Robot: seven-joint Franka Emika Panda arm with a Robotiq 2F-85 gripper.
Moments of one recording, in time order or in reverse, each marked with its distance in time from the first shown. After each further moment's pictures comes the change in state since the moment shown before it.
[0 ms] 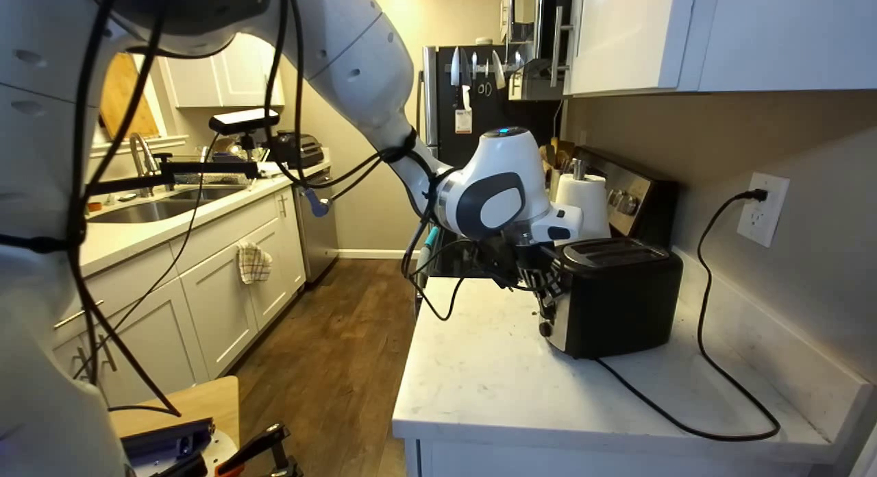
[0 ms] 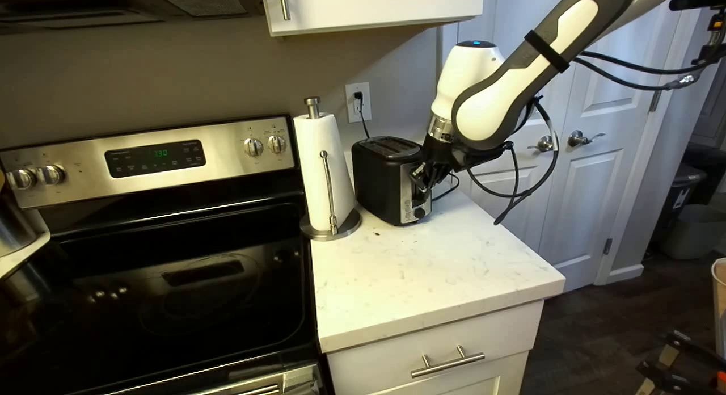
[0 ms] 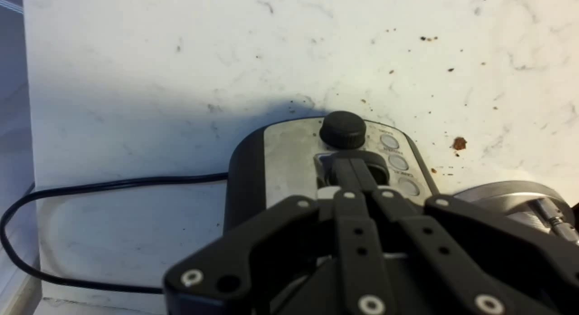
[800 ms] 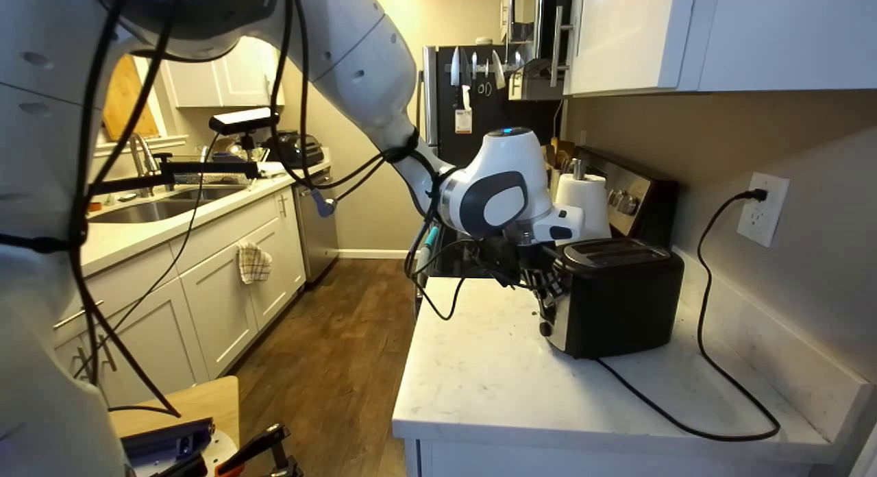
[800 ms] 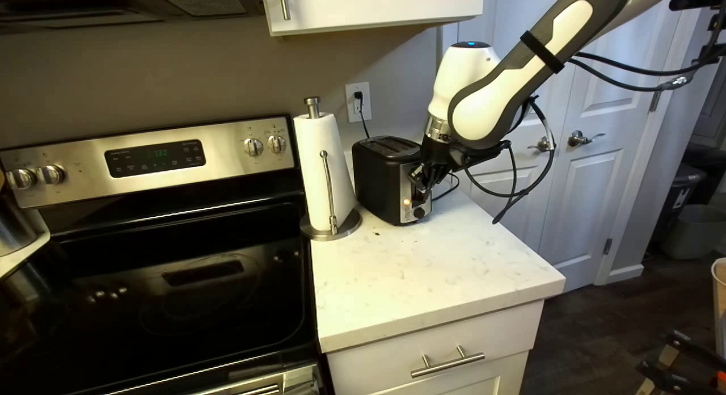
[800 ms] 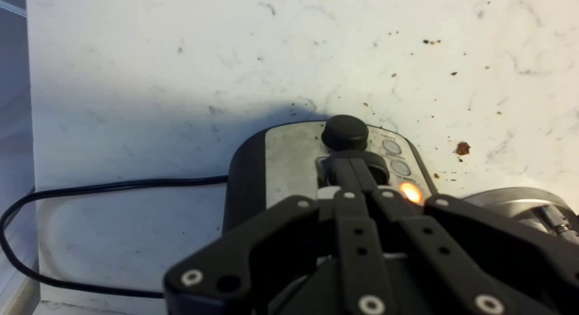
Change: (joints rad) arm 0.017 0.012 -0.016 0.025 -0.003 -0.035 0.000
